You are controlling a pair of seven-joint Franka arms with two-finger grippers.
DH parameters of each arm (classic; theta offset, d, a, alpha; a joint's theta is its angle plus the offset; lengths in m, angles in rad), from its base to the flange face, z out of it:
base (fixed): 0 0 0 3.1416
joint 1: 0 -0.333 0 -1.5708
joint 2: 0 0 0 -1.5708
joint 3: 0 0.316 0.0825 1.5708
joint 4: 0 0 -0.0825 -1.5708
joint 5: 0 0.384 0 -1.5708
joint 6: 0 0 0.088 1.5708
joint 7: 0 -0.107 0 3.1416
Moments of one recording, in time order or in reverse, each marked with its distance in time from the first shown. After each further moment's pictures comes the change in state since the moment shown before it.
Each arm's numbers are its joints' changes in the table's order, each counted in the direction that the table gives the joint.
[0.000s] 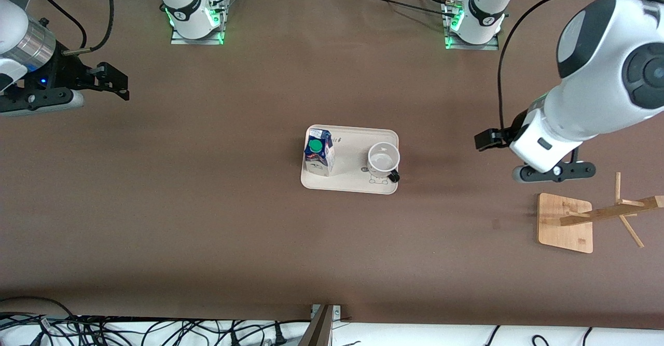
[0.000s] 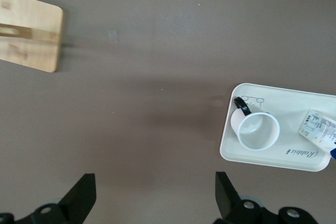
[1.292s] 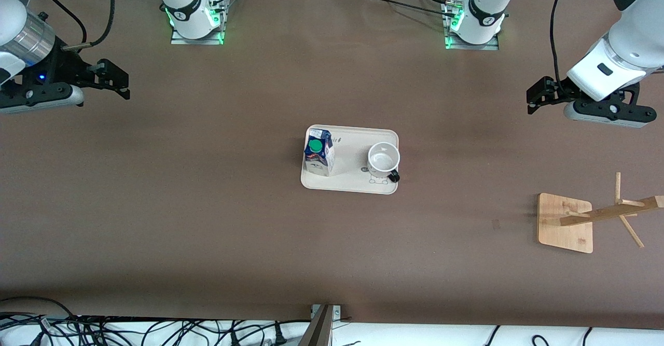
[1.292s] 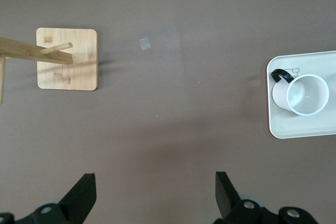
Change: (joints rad) left arm -0.049 0.437 0.130 -0.597 -0.029 -0.294 -0.373; right arm -0.007 -0.001 0.007 0.026 0.001 -0.002 -0.001
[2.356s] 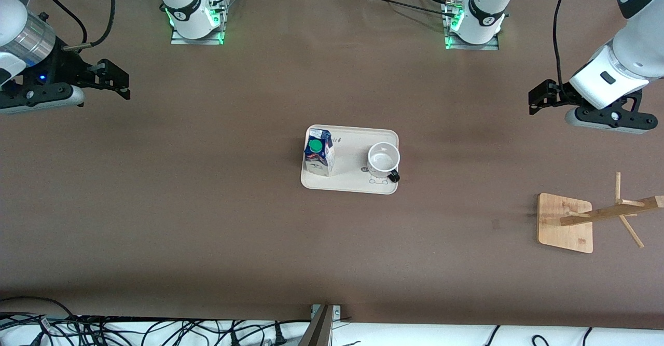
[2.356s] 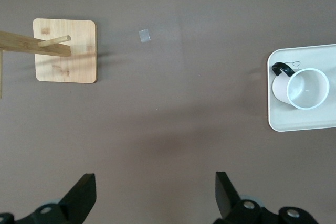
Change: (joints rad) left arm 0.003 -0.052 0.002 0.079 0.000 0.071 0.000; right arm -0.007 0.000 0.002 0.000 0.000 -0.001 0.000
